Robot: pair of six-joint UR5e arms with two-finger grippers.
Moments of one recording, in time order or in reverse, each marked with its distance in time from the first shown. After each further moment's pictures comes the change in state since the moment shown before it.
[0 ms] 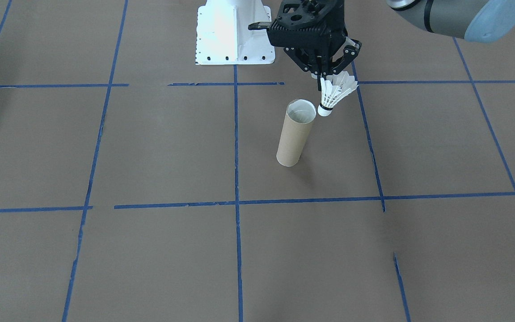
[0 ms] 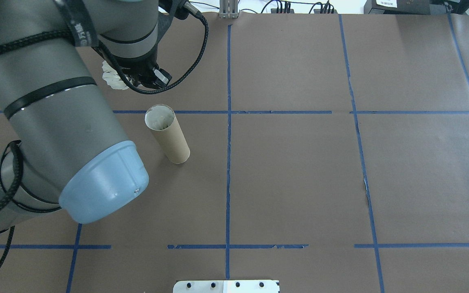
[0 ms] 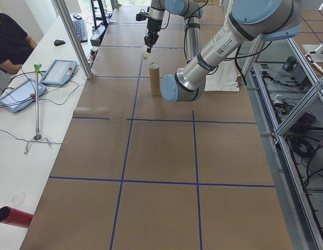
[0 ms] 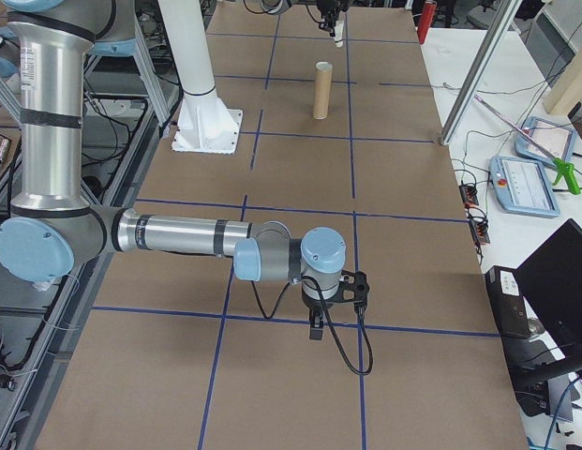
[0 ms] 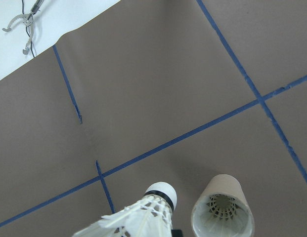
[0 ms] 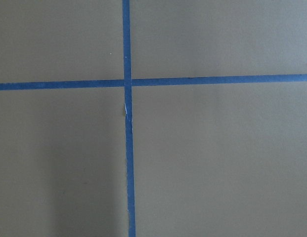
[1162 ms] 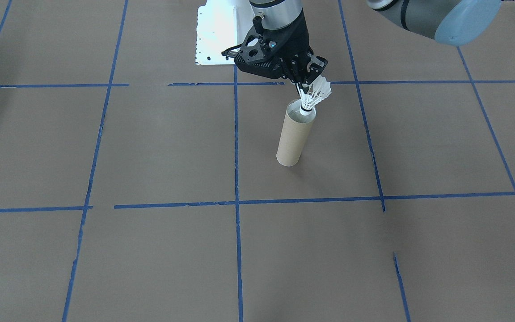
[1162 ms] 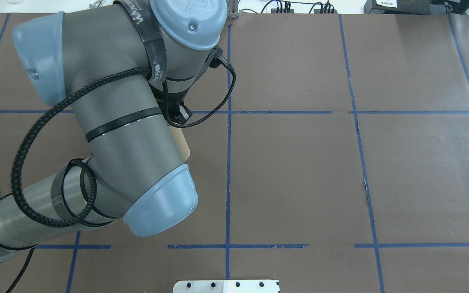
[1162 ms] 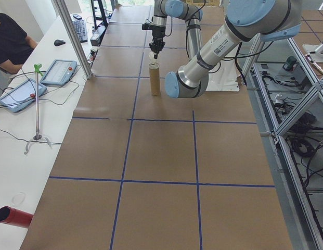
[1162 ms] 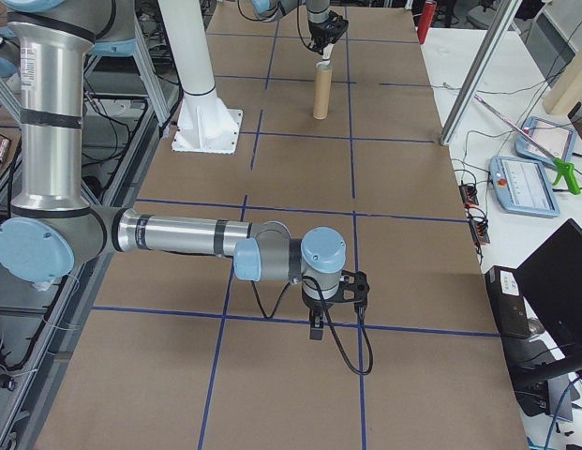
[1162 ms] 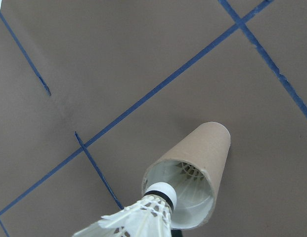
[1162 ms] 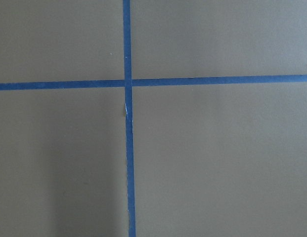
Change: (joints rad) left arm 0.093 -0.023 0.108 0.028 0.000 0.106; right arm 0.000 0.000 0.000 0.000 0.000 -0.001
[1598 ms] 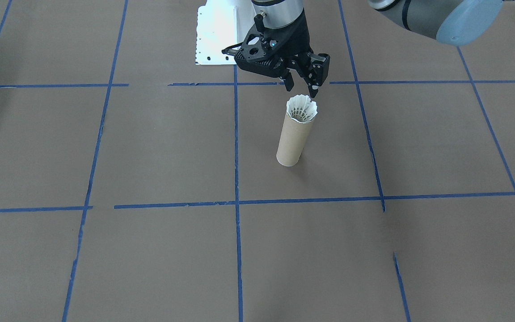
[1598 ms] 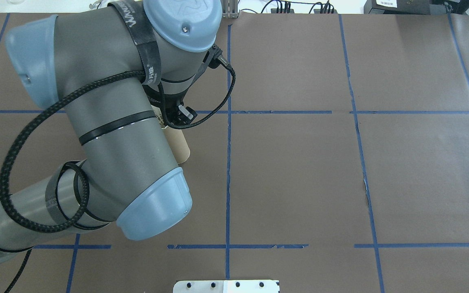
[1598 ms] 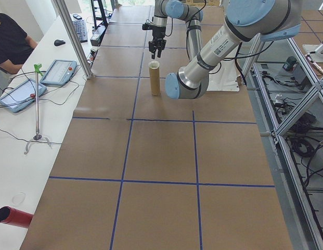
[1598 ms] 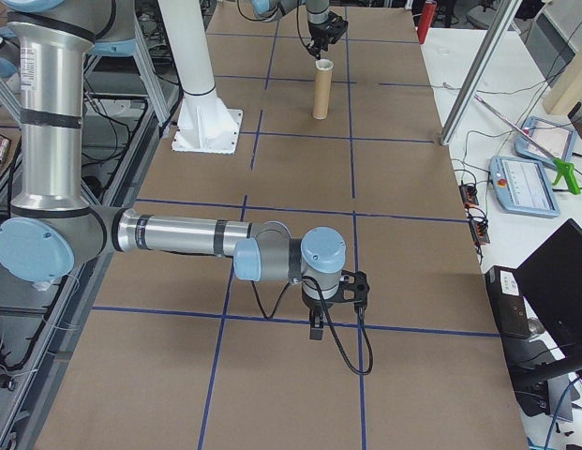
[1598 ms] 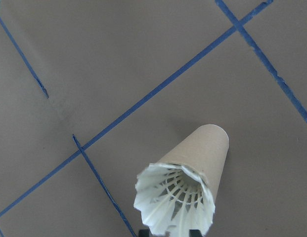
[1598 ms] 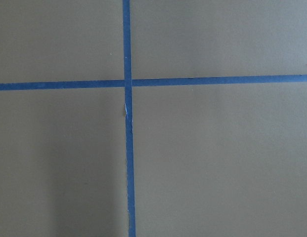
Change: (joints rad) left arm 0.000 0.018 -0.029 -0.025 -0.002 -0.002; right arm 0.000 0.000 0.000 0.000 0.000 0.000
